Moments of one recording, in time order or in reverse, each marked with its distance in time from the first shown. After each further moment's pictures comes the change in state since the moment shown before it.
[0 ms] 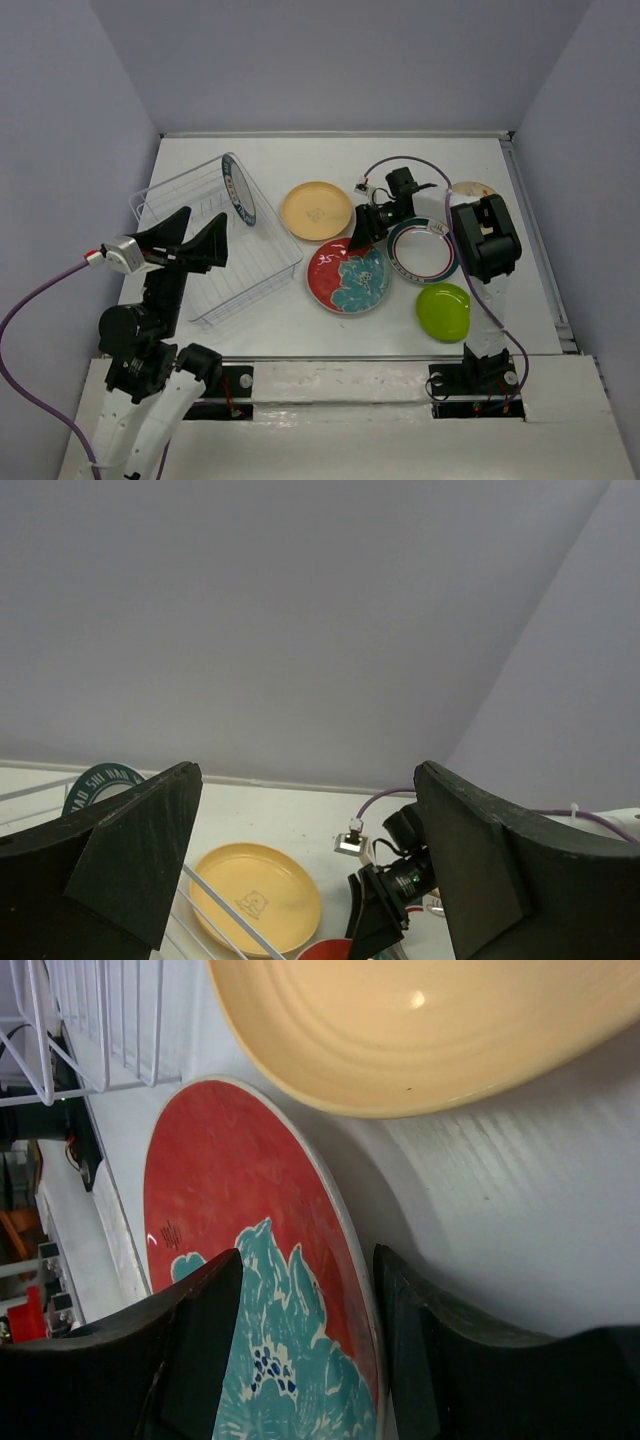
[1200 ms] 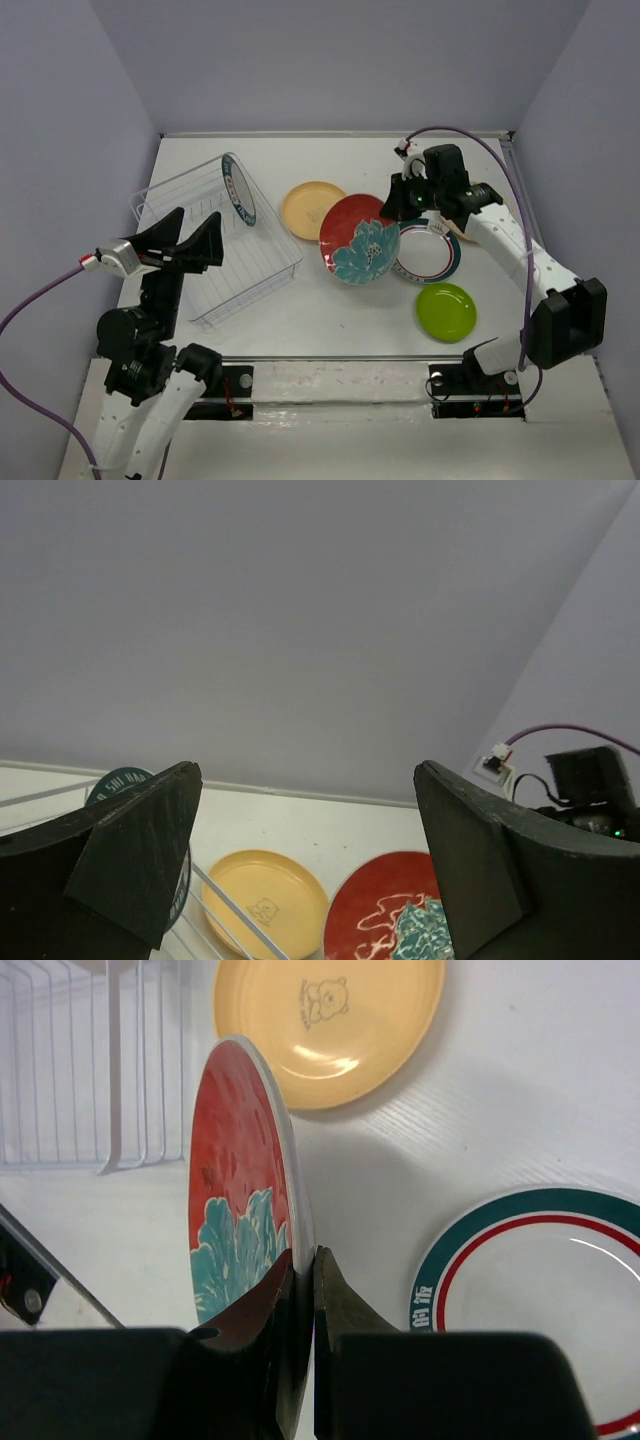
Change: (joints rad) left arm 0.004 -0.021 0.000 -0.003 -0.032 0.012; right arm 0.050 -0.687 -0.169 -0.042 0.545 0.233
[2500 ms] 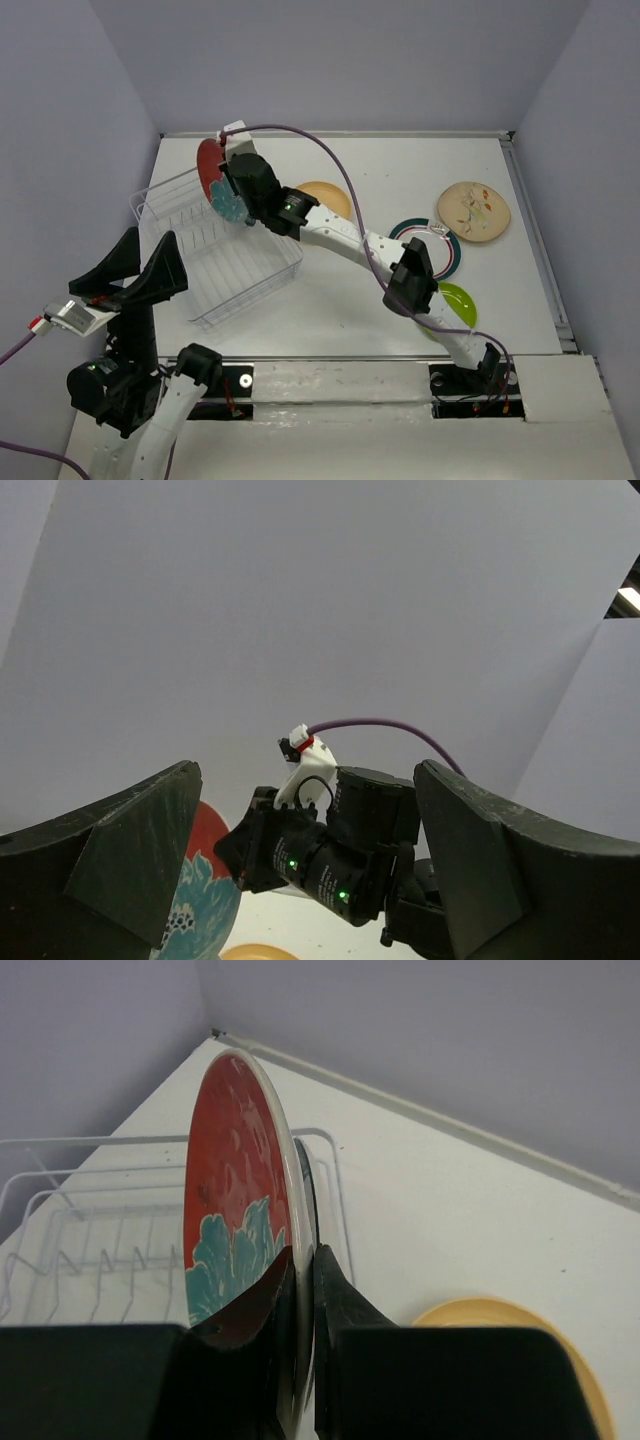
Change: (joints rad) left arm -0.011 -0.209 0.002 0.053 -0.145 0.060; right arm 0.665 0.946 1.215 0.307 1.029 -0.072
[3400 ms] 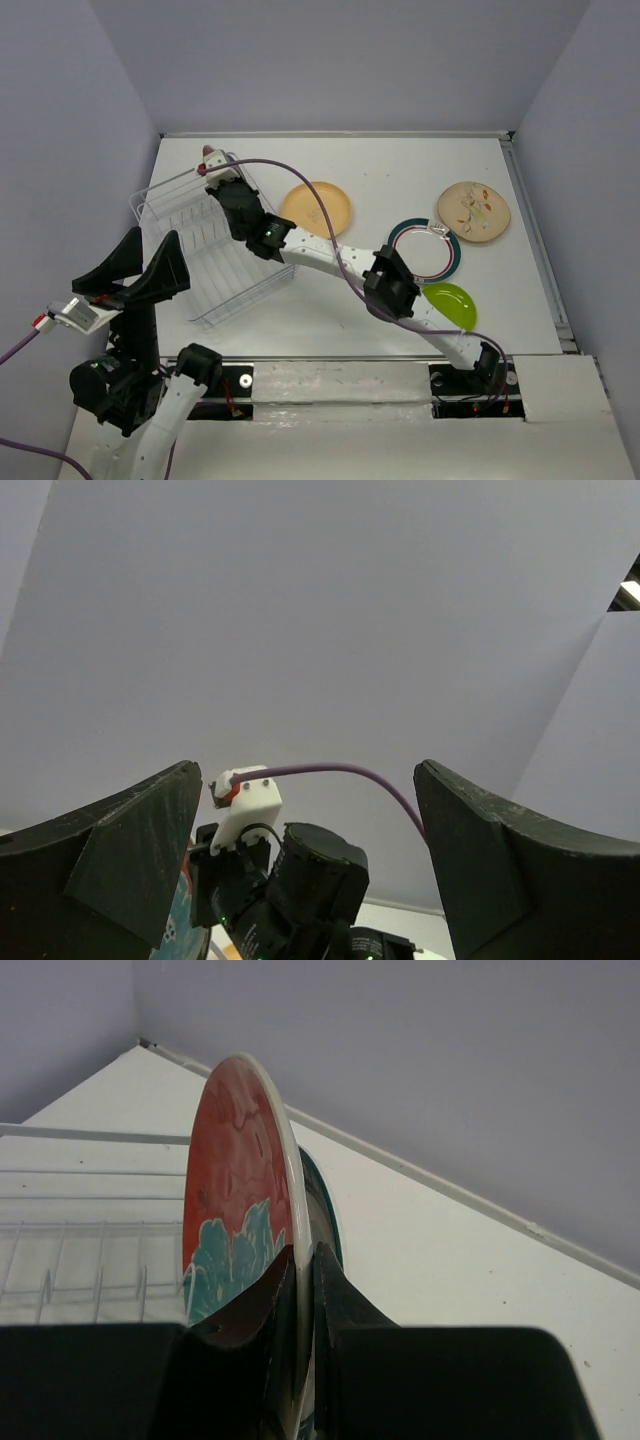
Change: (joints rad) left arm 0.000 0.000 -0.016 0.001 0.005 -0.001; right arm 0.054 0.156 -0.018 0.370 0.196 -0.382
